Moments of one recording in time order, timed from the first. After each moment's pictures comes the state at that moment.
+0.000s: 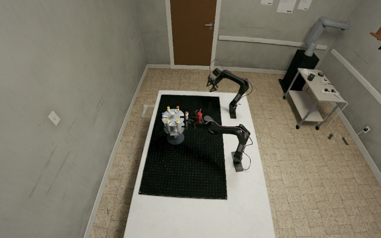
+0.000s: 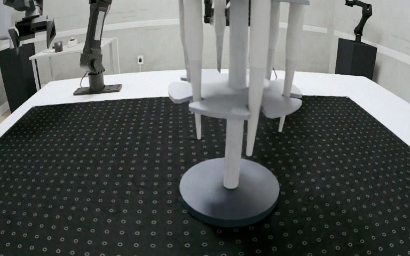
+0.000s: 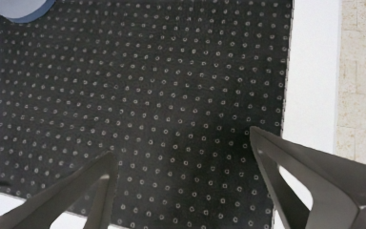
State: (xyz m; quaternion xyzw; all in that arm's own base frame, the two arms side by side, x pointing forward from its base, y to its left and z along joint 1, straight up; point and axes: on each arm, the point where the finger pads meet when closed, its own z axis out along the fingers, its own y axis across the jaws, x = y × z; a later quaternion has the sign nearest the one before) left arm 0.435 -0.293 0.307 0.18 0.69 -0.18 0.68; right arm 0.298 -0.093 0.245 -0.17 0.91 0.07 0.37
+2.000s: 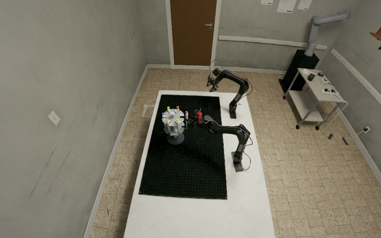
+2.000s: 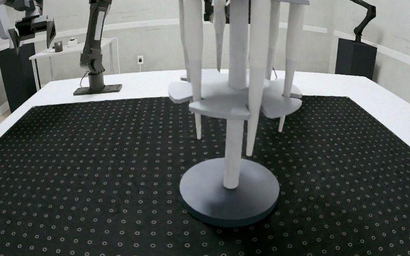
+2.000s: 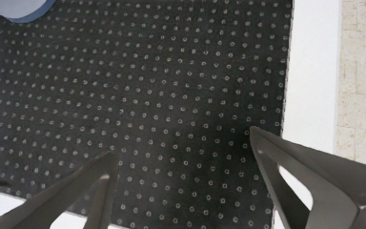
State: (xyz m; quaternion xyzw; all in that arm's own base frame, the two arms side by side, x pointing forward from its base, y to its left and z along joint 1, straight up) left arm 0.436 -0.294 0.312 0.18 0.68 -0.18 0.68; right arm 0.298 -0.093 0.245 -0.17 0.91 0.07 0.37
